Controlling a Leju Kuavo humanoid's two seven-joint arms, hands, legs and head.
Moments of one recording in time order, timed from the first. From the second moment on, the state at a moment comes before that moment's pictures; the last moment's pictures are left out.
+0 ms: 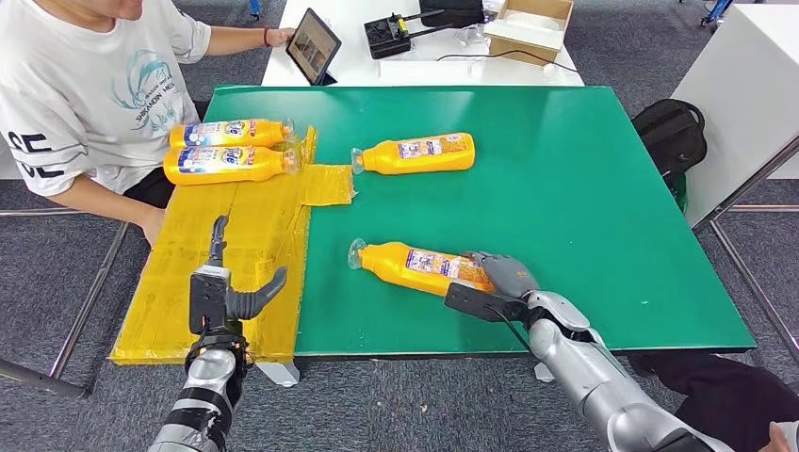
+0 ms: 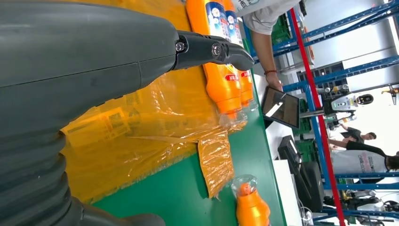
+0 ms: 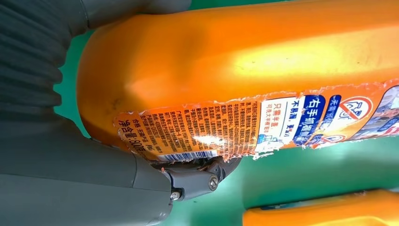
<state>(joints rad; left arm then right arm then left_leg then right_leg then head) -0.28 -0.20 -0.01 -0.99 -0.30 0.31 -0.67 -0.51 -0.16 0.51 -0.75 0.56 -0.05 -0.17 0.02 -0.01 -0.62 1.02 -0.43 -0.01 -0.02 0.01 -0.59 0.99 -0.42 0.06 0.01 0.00</state>
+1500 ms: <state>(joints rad) -0.17 -0.25 -0.17 -1.21 0.02 -0.11 -0.57 -0.15 0.19 0.18 -1.30 0.36 -0.53 -0.63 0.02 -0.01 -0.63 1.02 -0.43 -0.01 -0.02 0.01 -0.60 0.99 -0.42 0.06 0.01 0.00</state>
